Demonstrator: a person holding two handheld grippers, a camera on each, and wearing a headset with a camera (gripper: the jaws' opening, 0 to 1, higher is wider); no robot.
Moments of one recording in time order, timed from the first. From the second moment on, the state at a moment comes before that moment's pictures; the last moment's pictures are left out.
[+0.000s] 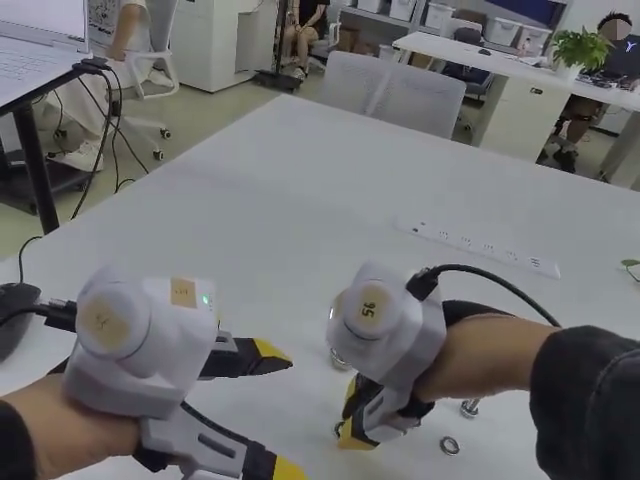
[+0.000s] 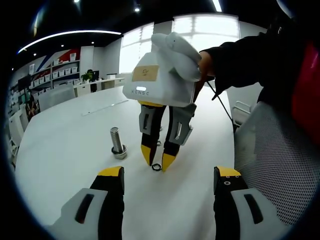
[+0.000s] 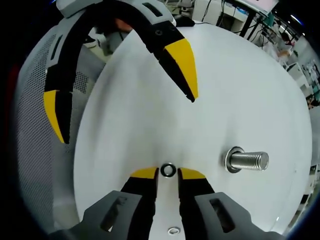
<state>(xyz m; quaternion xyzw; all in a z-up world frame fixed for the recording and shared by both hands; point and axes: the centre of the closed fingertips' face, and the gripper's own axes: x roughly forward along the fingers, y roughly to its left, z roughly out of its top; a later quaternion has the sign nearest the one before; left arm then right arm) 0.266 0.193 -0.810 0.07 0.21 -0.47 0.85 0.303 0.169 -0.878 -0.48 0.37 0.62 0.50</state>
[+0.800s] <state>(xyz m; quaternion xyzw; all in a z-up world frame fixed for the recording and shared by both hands) 0.267 0.195 -0.808 0.07 0.21 -0.47 0.85 0.302 0.167 -0.874 -0.48 0.37 0.62 0.50</state>
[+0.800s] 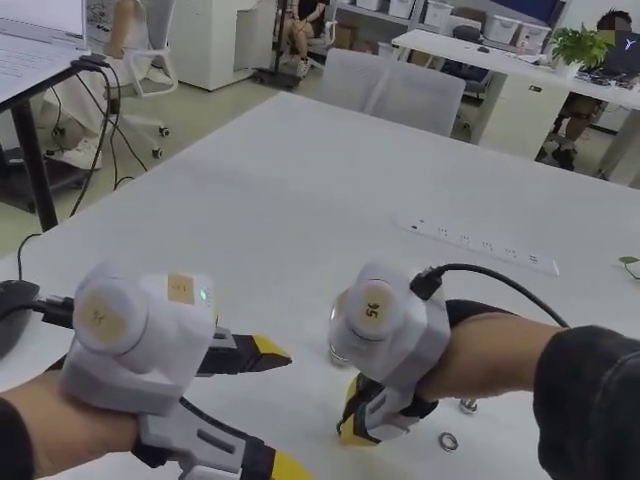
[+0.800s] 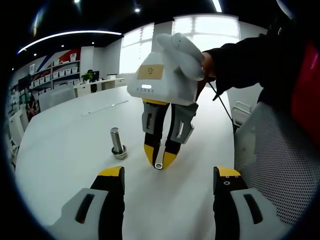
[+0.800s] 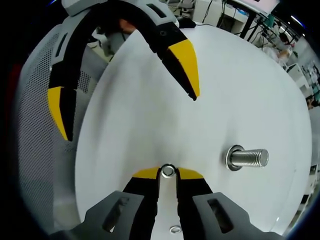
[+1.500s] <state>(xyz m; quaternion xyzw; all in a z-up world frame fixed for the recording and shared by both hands) 0.263 0.193 -0.812 0.07 0.22 -0.47 0.85 0.310 0.115 -0.859 -0.46 0.39 0.59 0.53</state>
